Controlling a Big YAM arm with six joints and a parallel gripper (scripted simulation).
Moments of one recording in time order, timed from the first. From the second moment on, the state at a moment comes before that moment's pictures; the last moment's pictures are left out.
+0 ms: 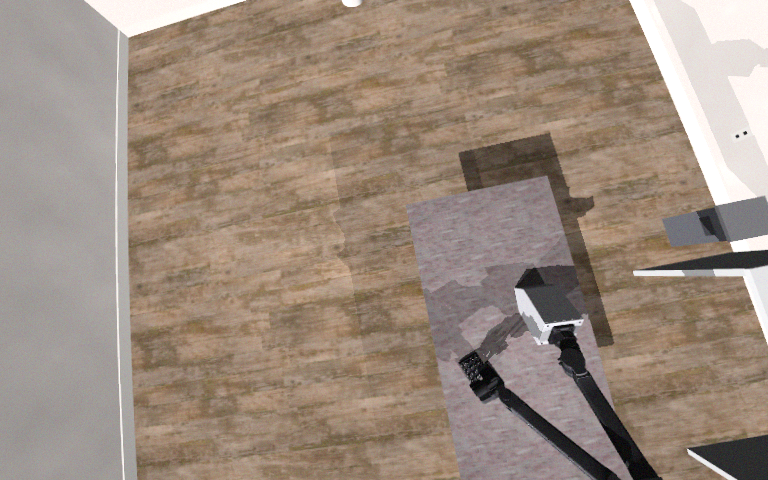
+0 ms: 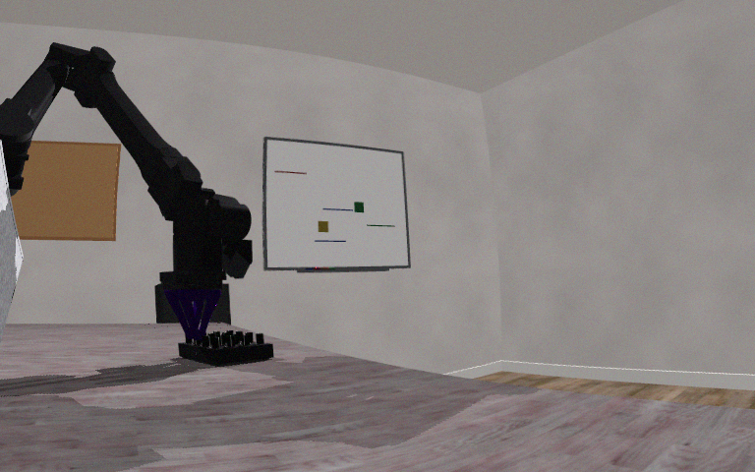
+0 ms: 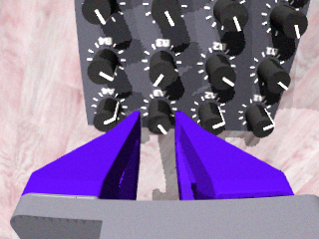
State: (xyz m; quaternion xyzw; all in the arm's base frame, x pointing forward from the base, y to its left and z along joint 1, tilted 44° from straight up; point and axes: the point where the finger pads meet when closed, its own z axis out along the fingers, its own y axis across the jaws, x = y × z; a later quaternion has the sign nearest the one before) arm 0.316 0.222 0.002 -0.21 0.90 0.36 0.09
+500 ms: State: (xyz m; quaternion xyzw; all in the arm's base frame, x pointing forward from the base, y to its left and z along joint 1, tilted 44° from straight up) arm 0.316 0.222 0.002 -0.21 0.90 0.36 0.09
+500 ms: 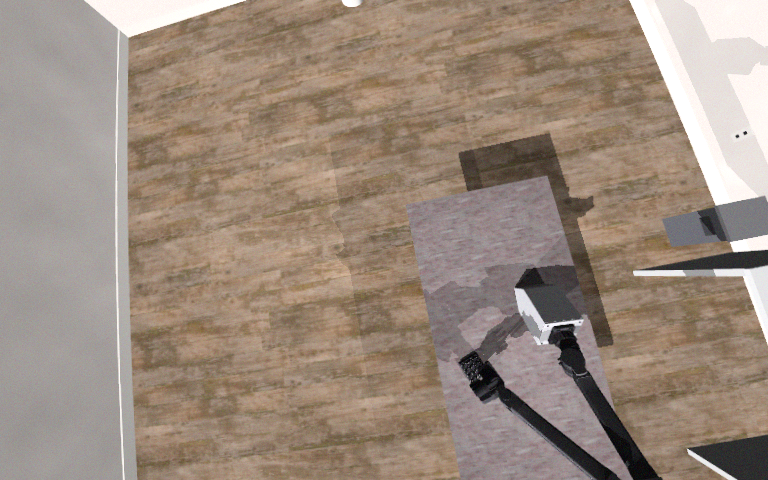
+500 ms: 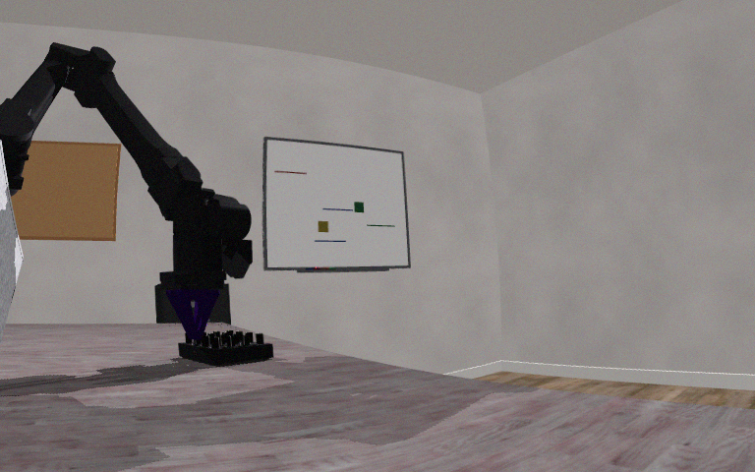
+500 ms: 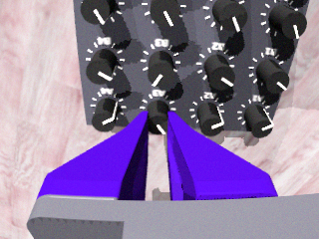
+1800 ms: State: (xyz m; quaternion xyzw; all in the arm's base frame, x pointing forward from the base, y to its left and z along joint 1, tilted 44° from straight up) arm 0.316 0.222 0.002 -0.21 0.90 0.36 0.09
